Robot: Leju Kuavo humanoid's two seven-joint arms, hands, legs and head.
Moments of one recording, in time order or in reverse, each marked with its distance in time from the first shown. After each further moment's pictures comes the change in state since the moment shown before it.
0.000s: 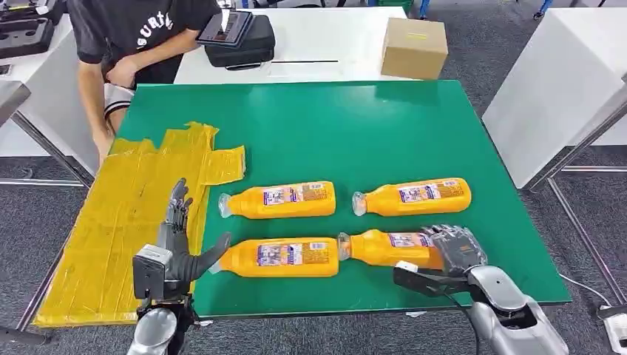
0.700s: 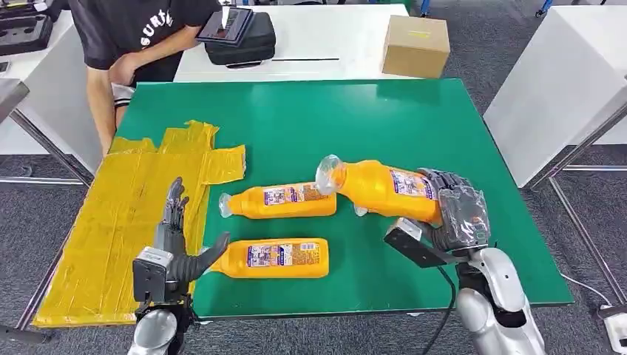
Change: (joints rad) left arm 0.006 -0.005 -0.001 -0.026 -0.037 0.029 -0.002; right arm 0.018 0.187 -0.133 -0.294 -0.104 -0.211 -0.013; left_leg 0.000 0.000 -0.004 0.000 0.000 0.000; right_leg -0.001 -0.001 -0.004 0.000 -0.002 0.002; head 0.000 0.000
